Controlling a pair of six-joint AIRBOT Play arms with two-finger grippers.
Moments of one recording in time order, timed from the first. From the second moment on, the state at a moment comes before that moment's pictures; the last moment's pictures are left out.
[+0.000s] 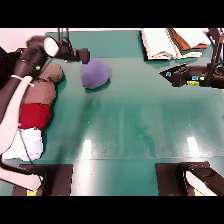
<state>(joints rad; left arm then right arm) -0.30 -1.66 1.73 1.47 -0.86 -1.68 0.05 -0.88 1.11 -0.83 1.03 1.12</state>
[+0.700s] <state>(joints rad) -0.28 -1.84 1.93 1.34 -0.93 -1.67 0.05 -0.85 1.11 -0.80 1.01 1.12</state>
